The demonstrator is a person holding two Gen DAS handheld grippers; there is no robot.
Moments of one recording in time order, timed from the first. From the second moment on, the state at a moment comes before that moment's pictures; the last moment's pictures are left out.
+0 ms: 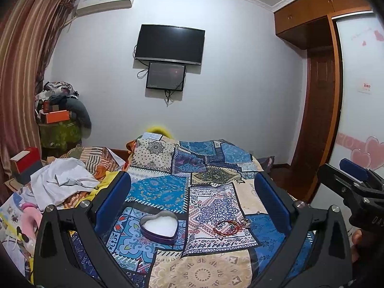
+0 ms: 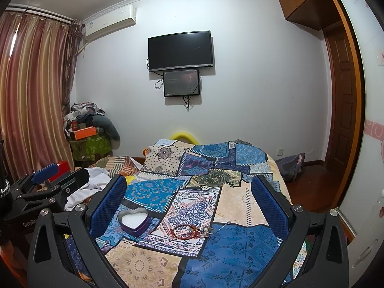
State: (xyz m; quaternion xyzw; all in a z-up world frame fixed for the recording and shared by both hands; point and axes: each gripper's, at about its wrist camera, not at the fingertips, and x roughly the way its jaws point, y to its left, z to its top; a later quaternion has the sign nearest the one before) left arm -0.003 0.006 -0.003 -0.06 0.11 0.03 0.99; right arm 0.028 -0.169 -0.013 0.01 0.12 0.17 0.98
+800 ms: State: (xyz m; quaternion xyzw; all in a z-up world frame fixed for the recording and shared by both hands) left arm -0.005 0.003 0.000 -0.06 0.11 0.03 0.99; right arm 0.029 -0.169 -0.012 0.01 0.12 0.18 0.98
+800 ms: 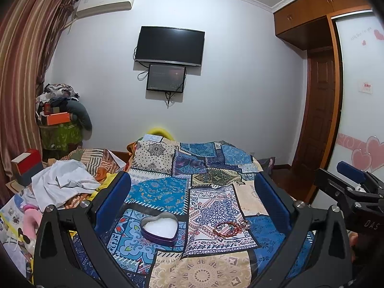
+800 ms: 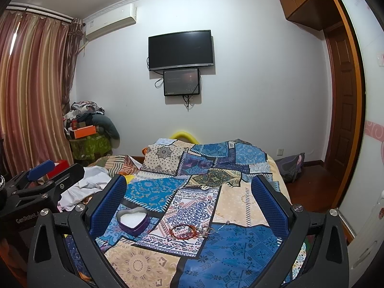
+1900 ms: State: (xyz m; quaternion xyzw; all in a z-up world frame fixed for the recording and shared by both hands) left arm 0.086 0.000 -0.045 -0.06 0.20 0.03 0.98; right arm 0.106 -0.191 -0.058 0.01 0.21 0.14 0.97
